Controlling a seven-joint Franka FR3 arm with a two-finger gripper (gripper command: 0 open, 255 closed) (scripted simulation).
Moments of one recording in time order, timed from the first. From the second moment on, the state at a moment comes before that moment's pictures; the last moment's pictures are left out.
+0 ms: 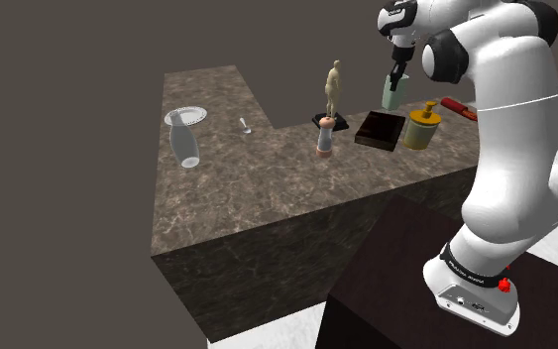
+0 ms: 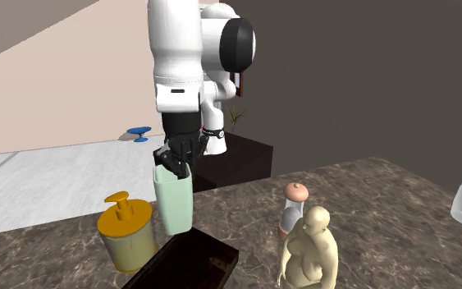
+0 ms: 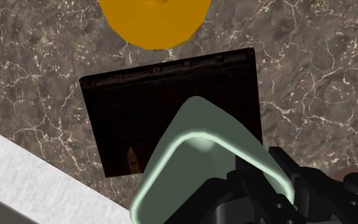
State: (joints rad) arm -0.46 0.59 -0.59 -1.30 0.30 1.81 -1.11
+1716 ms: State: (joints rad) arm -0.56 0.85 -0.53 -1.15 0.39 1.92 -1.14
